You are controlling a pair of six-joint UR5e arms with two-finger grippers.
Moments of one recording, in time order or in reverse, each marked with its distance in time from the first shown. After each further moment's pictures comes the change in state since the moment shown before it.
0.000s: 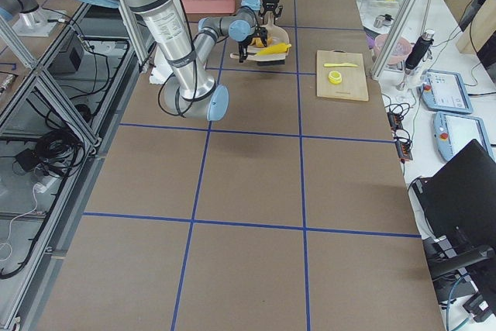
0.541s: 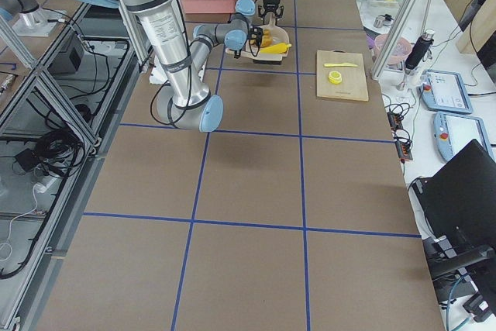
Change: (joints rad) left arm 0.005 -0.018 0.009 -0.001 0.021 0.000; right arm 0.002 -0.139 0.146 0.156 0.045 0.201
